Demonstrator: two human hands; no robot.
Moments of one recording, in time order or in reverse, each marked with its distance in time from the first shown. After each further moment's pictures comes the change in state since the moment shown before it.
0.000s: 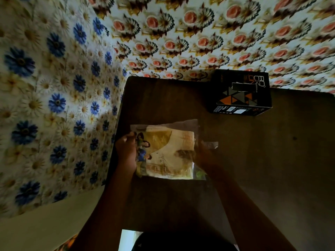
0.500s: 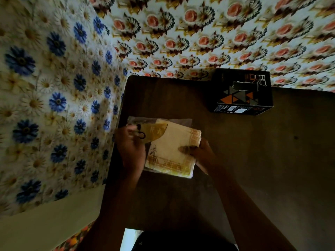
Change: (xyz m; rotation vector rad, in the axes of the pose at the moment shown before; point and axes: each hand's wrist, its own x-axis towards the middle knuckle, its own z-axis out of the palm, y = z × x) left_hand -0.043 0.005 -0.006 0.384 0.136 0.781; right_hand 0.007 0.009 -0.006 0.323 -0.018 0.047
